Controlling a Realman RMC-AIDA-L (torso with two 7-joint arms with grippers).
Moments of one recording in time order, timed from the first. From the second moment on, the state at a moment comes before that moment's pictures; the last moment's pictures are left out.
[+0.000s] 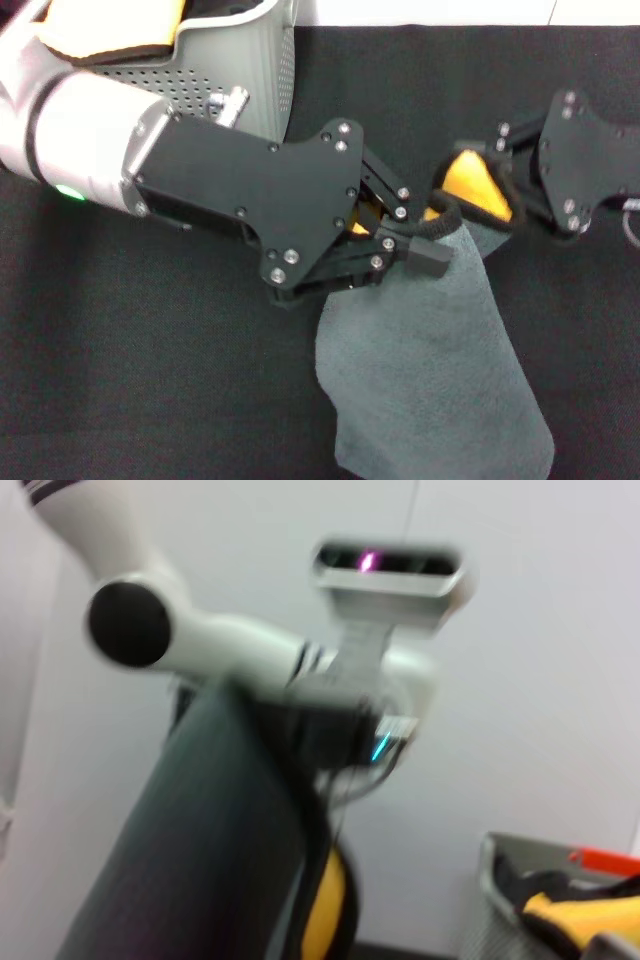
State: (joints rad) left arm -0.69 -2.02 1.16 0.77 1.49 2.01 -1.28; right arm 0.55 2.02 -1.04 -0.77 1.63 1.76 -2.13
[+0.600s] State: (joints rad) left arm -0.54 -2.09 1.12 0.68 1.54 1.74 -1.10; right arm 0.59 2.02 -1.00 -1.04 1.76 1.65 -1.90
